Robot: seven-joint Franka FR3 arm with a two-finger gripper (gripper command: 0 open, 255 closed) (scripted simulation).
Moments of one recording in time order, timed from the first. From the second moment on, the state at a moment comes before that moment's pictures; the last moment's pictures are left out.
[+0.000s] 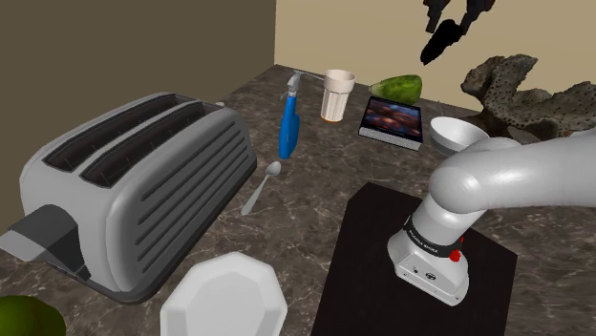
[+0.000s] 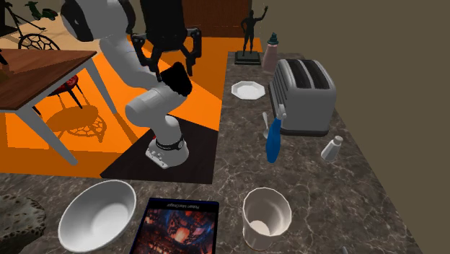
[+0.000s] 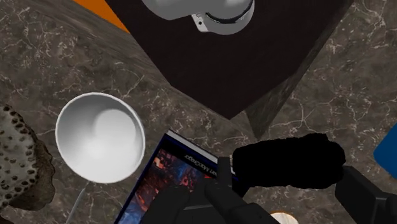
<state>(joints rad) -0.23 -0.88 -0.09 -2.08 -0.09 1.18 0.39</state>
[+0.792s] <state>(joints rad) -0.25 -1.03 -0.32 -2.08 -0.33 1.07 0.13</state>
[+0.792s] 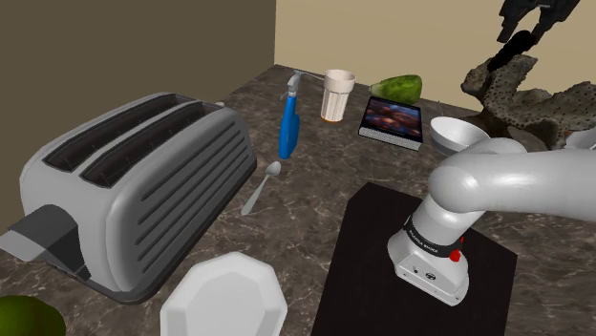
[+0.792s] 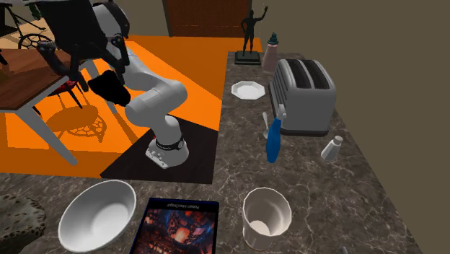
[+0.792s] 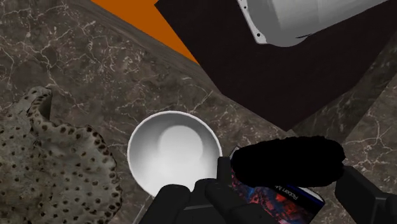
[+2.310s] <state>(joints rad) -0.12 -1.00 -0.80 -1.63 -0.84 0.98 -0.46</state>
